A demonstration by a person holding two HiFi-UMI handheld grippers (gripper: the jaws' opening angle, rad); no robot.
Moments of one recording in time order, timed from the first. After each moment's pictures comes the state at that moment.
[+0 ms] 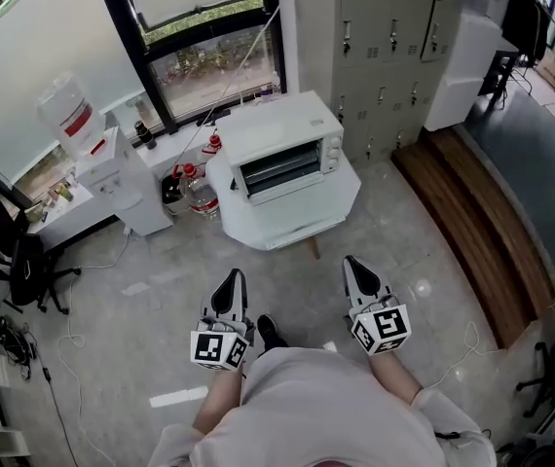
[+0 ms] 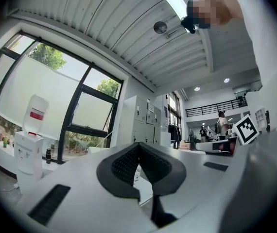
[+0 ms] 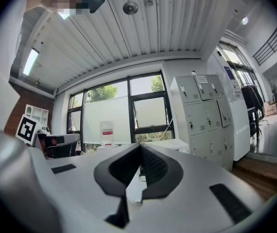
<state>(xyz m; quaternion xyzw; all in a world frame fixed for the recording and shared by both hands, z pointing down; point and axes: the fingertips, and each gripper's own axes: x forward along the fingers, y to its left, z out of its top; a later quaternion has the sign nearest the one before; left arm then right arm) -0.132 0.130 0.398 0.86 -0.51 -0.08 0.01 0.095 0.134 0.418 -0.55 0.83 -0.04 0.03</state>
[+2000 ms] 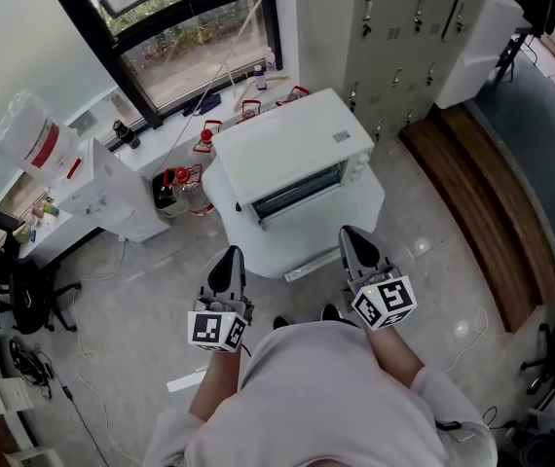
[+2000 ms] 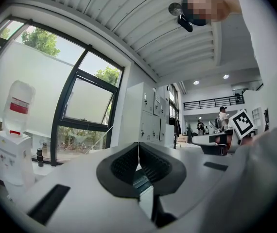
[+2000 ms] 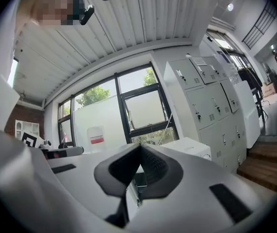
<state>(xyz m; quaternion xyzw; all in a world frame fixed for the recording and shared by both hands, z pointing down) -0.171 -0.121 0.403 0.88 -0.48 -0.04 0.03 0.046 -0.111 0.416 -0.56 0.82 -0.10 0.07</state>
